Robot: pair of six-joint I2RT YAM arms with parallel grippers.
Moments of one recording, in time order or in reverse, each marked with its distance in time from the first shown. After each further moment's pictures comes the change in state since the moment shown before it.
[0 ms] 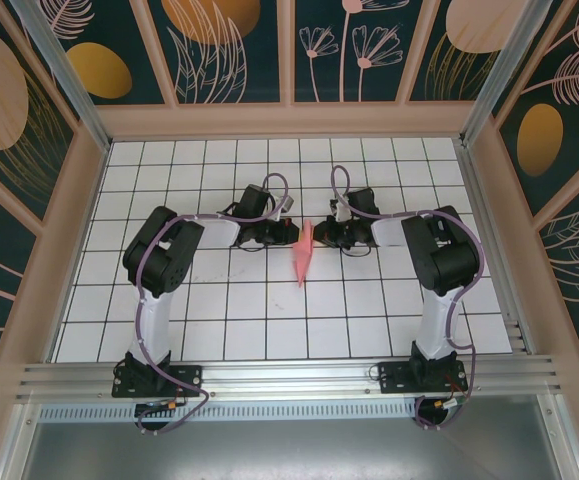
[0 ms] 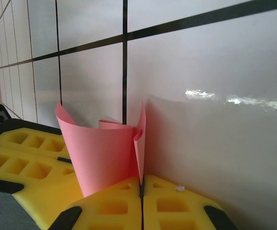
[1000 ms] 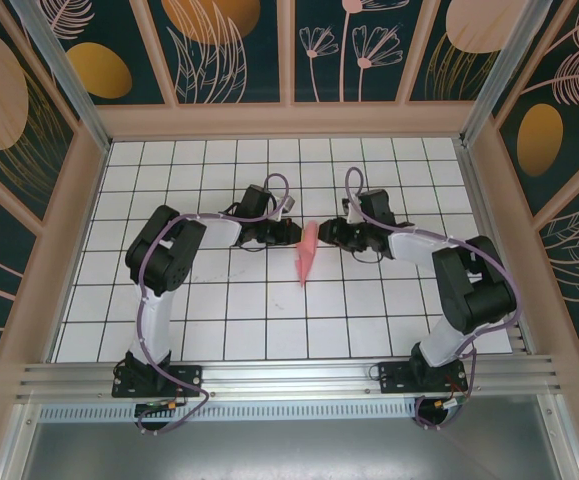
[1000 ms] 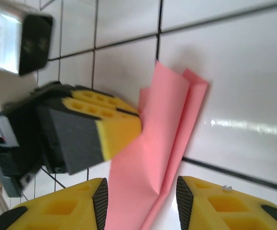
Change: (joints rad) left arm -0.002 0.013 0.012 0.010 0.031 -0.036; right arm 0.010 -0.312 -0.158 -0.102 0.108 -0.018
